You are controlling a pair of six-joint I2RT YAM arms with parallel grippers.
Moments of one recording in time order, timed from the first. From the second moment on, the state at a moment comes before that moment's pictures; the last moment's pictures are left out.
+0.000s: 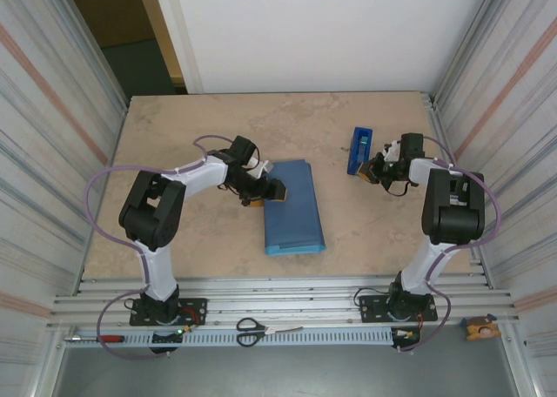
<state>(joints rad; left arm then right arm) -0.50 1.92 1.25 -0.58 0.62 -0.37 -0.12 1.83 1.03 -0.27 -0.68 0.57</state>
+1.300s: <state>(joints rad) -0.50 1.92 1.25 -0.58 0.62 -0.37 -0.04 1.78 1.09 -0.64 -0.41 0.42</state>
